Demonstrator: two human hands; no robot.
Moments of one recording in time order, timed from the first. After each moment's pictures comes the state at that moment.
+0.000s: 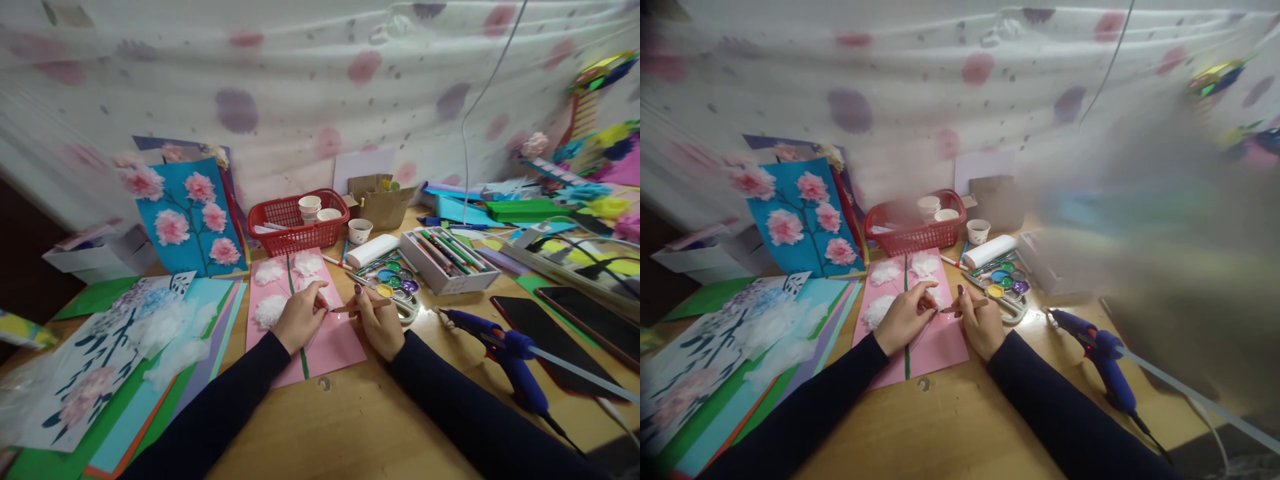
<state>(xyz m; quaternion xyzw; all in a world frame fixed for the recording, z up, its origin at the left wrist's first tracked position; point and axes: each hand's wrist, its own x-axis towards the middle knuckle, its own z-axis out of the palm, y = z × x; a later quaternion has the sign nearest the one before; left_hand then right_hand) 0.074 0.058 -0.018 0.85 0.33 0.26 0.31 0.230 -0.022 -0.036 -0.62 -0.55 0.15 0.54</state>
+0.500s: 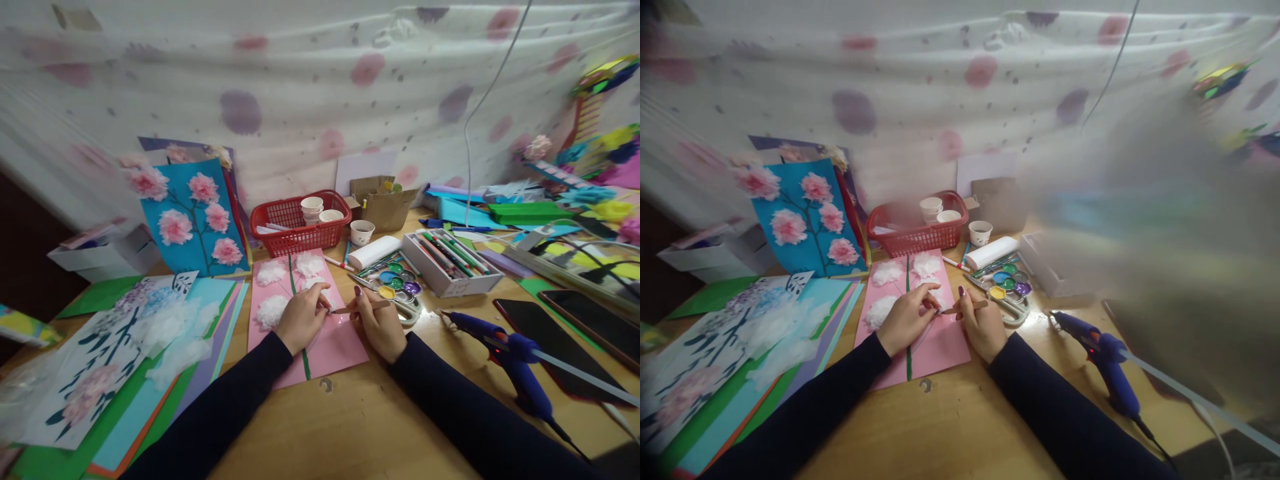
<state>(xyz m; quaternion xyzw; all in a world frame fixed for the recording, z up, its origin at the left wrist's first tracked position) 0.074 0.058 -0.018 0.87 0.34 0.25 0.27 0.231 -0.020 -0.037 -0.63 -0.56 0.16 0.51</state>
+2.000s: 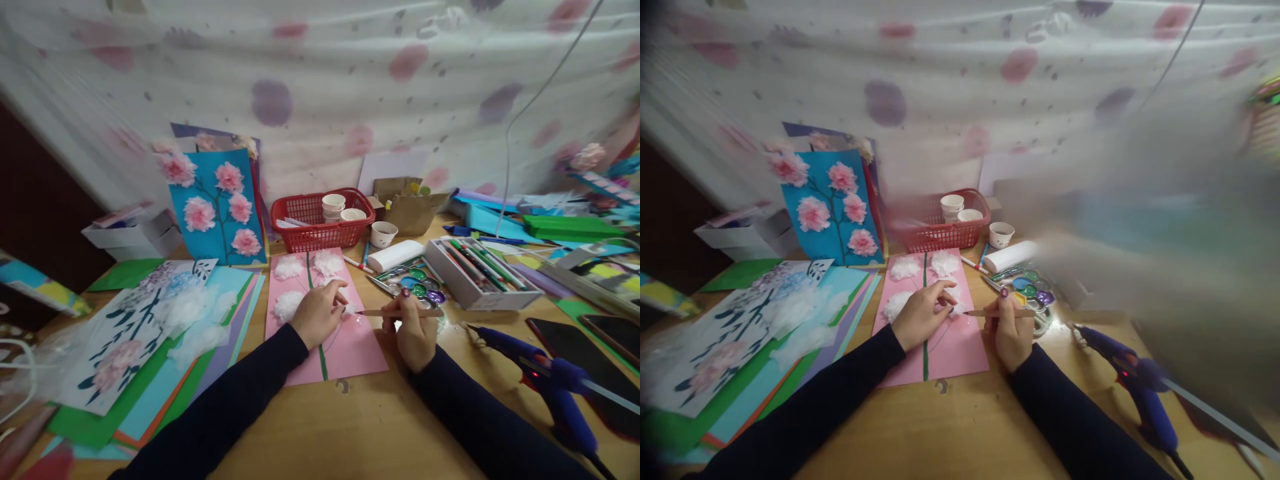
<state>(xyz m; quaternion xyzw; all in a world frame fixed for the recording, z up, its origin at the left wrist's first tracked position) 0.070 0.061 -0.012 0.85 0.34 0.27 0.29 0.224 -0.024 -0.033 -0.57 -0.42 0.18 0.68</state>
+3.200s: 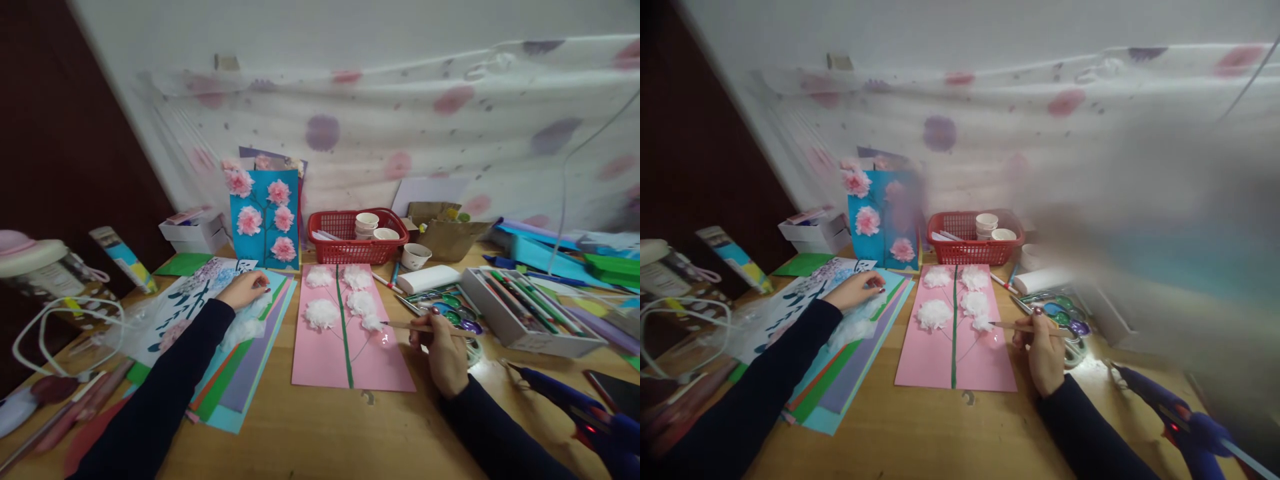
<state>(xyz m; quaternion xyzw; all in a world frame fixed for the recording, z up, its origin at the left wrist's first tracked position) -0.127 0.151 0.002 0.81 0.52 0.18 0.17 0.225 -0.017 -0.023 -0.55 -0.36 0.28 0.70</state>
